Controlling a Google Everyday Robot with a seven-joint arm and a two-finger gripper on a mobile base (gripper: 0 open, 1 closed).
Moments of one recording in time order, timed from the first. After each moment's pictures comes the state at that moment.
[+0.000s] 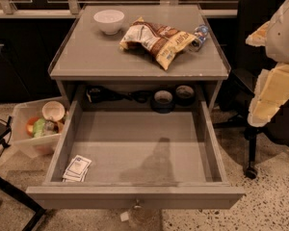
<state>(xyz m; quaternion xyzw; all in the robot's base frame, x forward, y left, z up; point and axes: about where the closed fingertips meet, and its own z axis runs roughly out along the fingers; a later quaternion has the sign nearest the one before) 0.439 -0.215 0.983 -0.60 0.78 -0.04 0.17</state>
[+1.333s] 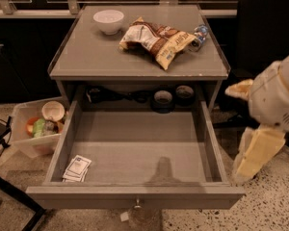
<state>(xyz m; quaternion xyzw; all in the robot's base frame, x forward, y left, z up) 0.383 -0.185 0.909 -0.62 0.76 0.04 0.18</state>
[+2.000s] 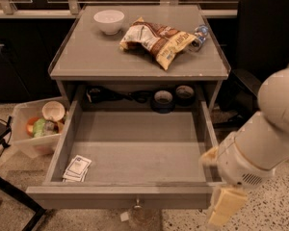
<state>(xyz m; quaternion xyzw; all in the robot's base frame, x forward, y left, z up) 0.327 -0.152 0.781 -0.62 0.76 0.15 0.10</state>
